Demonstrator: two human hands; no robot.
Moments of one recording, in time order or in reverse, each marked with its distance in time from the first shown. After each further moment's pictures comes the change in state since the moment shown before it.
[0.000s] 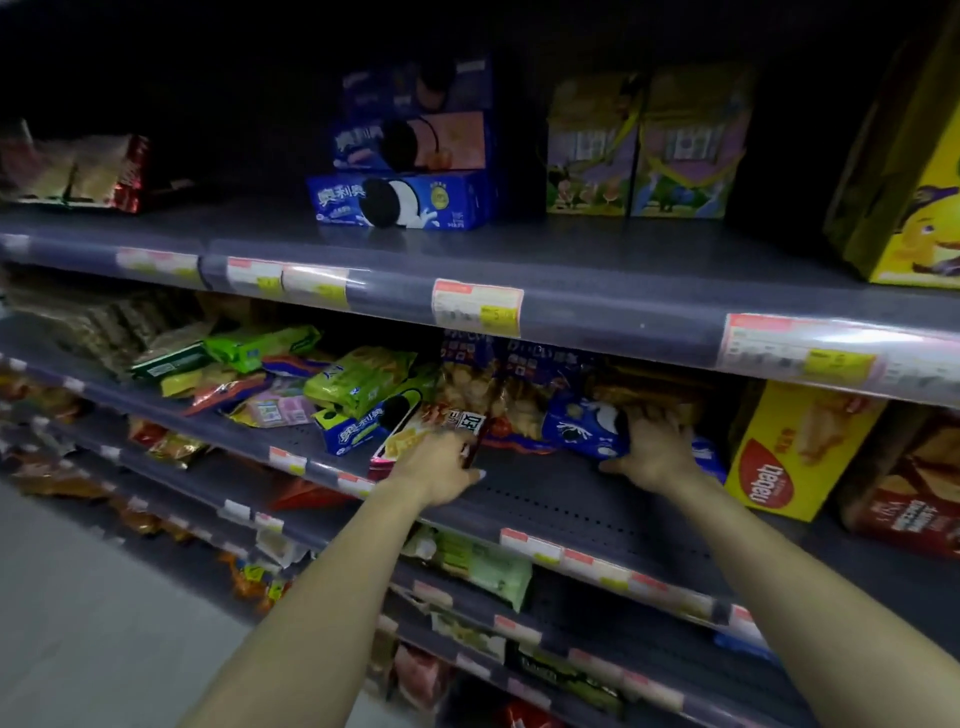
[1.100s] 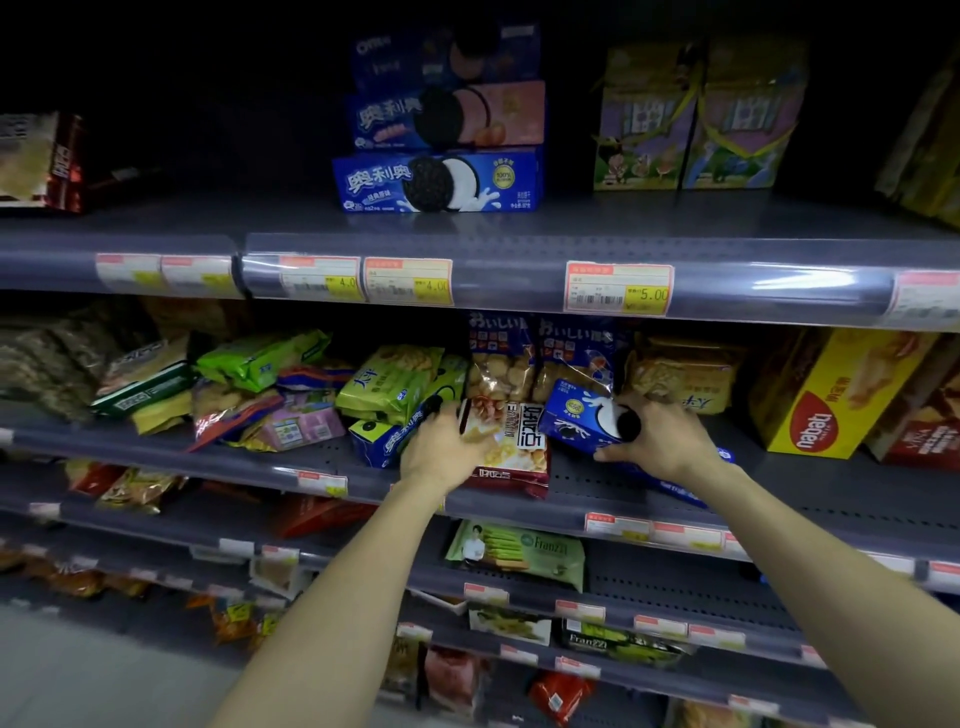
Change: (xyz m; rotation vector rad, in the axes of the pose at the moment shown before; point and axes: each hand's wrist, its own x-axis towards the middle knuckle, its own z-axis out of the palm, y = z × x) left_hand 0.029 -0.087 -0.020 -0.228 0.138 0.020; right_hand -0.036 -0.093 0.006 0.082 0.056 0.102
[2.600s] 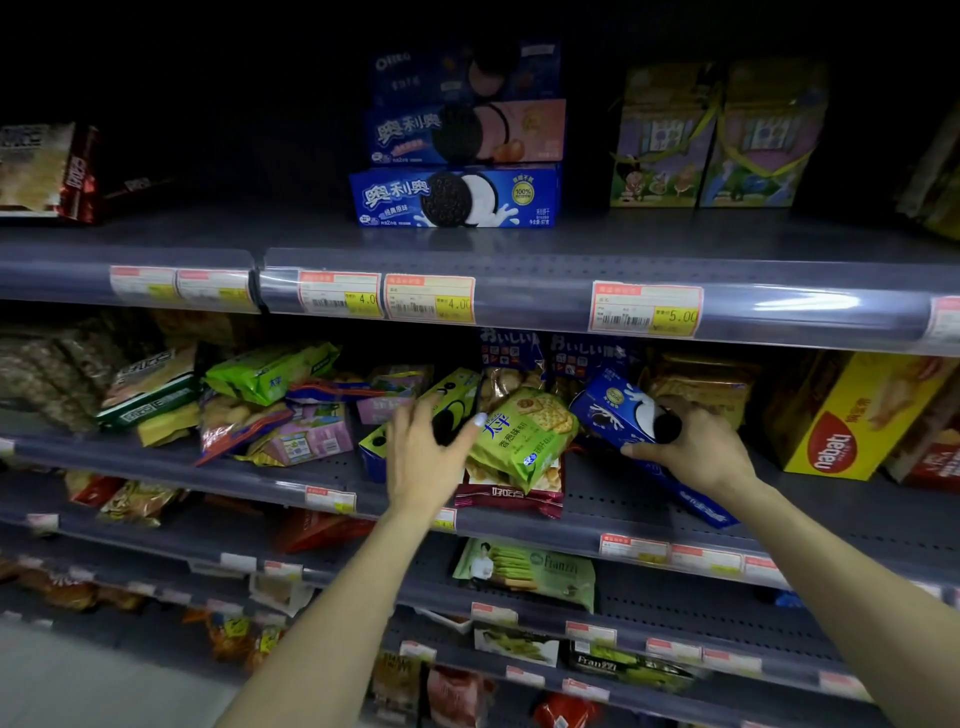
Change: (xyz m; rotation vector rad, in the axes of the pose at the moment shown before) left_hand -0.004 -0.019 -0.017 -0.229 0.313 0.057; right_hand 0.000 0.006 -0.007 0.166 0.144 0.110
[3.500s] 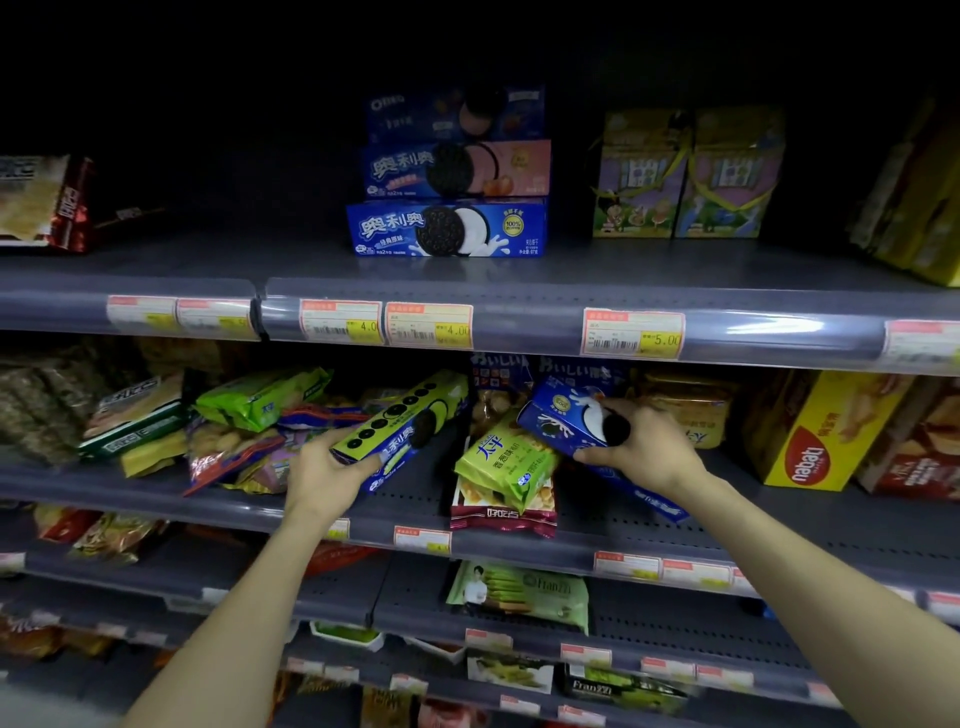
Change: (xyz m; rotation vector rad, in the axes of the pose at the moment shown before) left_hand 0.028 -0.050 -0.075 -0.079 -0.023 -0.132; right_hand -0.009 -0.051 -0.013 0.076 -0.039 -0.148
